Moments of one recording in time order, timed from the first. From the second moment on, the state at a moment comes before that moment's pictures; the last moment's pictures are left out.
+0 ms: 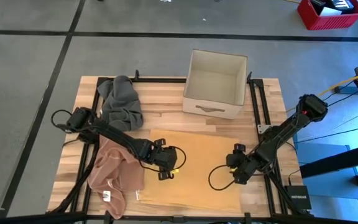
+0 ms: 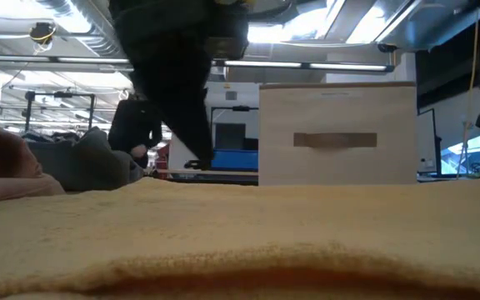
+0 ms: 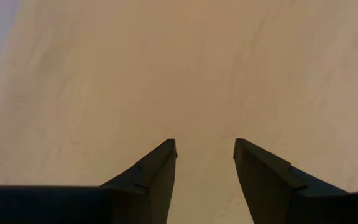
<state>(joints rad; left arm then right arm) -0.35 1.87 1.26 -0.52 -0.25 -0.49 0.76 1.34 0.61 -0.55 0.21 0.84</state>
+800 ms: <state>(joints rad) -0.35 1.88 1.18 -0.61 -0.15 -0.31 0.76 1.38 0.61 -0.52 0.23 0.83</state>
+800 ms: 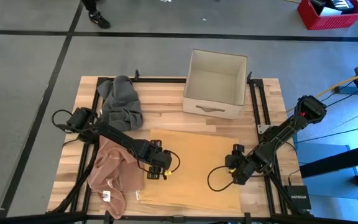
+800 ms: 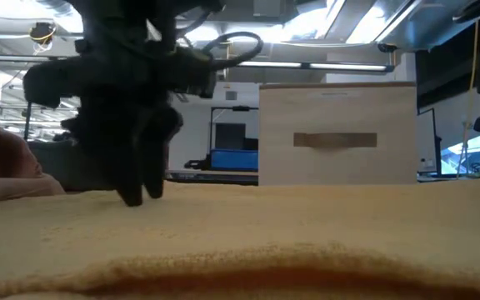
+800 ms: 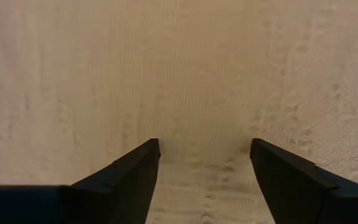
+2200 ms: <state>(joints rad) -0.34 1.88 1.12 -0.52 -0.19 -0.47 0.82 1.46 0.61 -0.51 0.21 0.90</state>
